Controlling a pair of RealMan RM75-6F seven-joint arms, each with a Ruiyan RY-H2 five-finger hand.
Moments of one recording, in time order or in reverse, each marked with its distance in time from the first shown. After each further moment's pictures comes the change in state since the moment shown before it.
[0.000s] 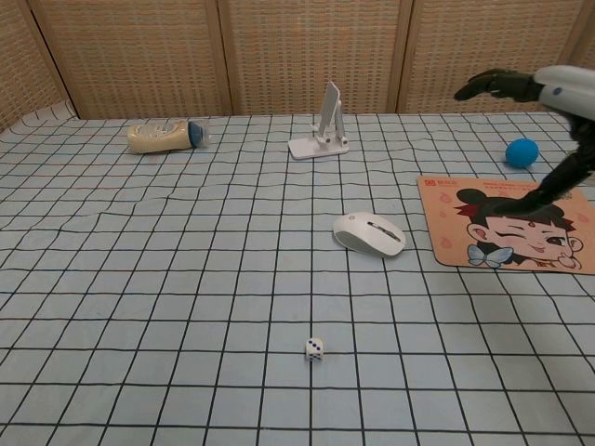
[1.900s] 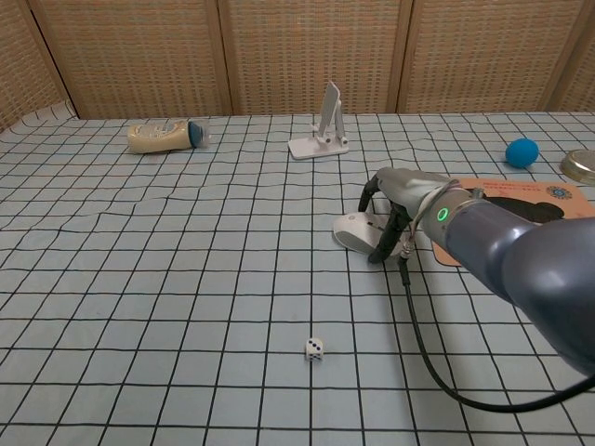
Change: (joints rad) left arm 0.050 0.025 -0.106 0.045 0.021 -0.153 -0.121; right arm 0.418 -0.551 0.153 0.640 0.642 -0.151 -0.317
